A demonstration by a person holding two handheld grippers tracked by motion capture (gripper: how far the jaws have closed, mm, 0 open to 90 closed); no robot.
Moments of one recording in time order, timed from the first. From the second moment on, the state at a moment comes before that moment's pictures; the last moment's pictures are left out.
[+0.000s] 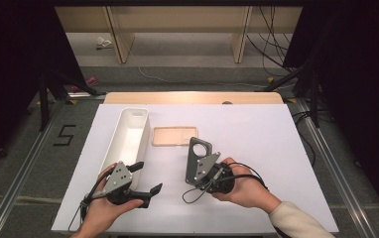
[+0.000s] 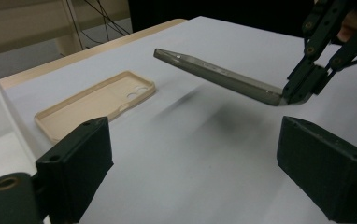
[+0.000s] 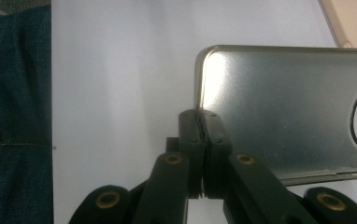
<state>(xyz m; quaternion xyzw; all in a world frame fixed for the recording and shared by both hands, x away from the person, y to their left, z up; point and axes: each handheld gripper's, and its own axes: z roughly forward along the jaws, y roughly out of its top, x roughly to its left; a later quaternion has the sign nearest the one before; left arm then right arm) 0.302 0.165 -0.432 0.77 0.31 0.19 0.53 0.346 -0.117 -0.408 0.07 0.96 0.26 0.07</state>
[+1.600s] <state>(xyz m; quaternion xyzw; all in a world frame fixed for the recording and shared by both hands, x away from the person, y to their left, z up) 0.446 0.055 -0.404 0.80 0.47 0.05 0.39 0.333 -0.121 -0.402 0.06 0.95 0.28 0.09</state>
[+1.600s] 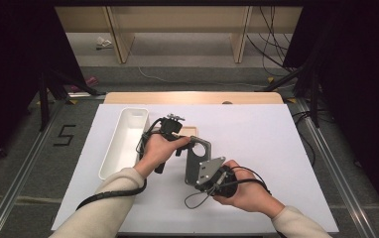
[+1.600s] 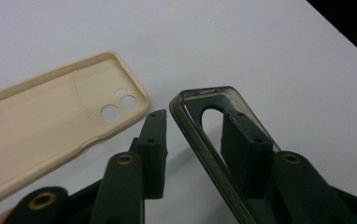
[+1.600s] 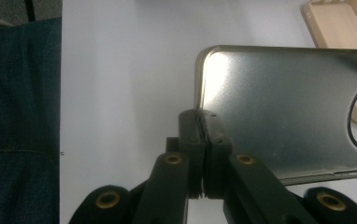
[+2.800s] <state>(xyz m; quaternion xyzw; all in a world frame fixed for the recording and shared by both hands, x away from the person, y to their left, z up) 0.439 0.050 -0.391 0.76 0.49 0.04 0.42 0.331 -0.113 -0.407 0.05 0.96 0.26 0.11</state>
